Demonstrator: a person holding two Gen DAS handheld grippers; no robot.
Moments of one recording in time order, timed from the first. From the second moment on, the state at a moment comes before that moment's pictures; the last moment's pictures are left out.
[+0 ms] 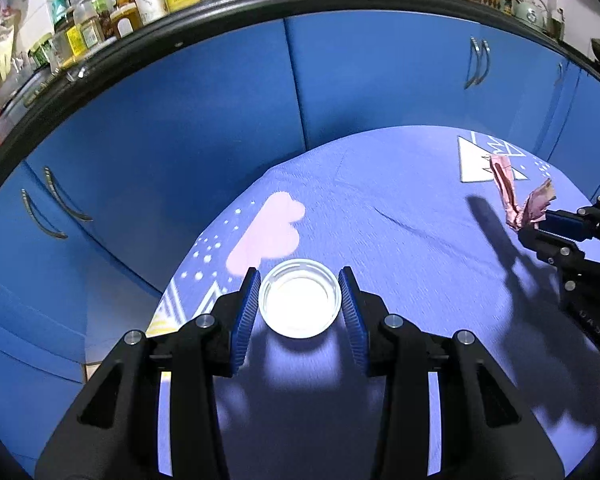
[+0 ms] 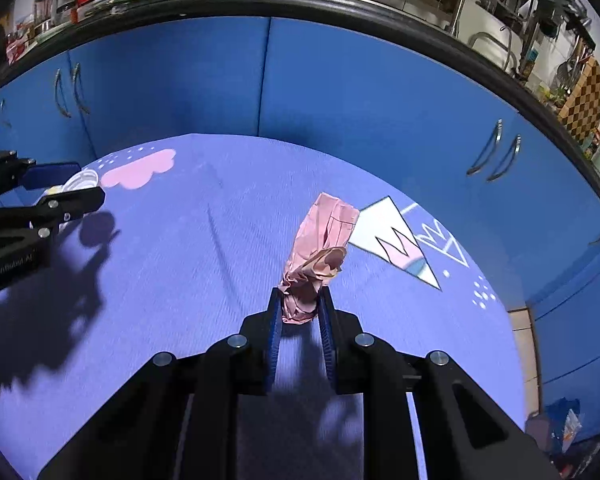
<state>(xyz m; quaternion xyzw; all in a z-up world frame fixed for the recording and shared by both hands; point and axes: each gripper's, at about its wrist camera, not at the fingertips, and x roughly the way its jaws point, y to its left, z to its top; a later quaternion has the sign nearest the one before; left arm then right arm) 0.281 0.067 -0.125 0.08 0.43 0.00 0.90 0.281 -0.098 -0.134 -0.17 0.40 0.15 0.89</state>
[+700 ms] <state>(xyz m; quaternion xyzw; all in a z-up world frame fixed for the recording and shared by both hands) 0.193 -0.013 -0.074 0.12 0.39 -0.05 0.91 0.174 -0.179 -0.085 -0.17 0.37 0.09 0.91</state>
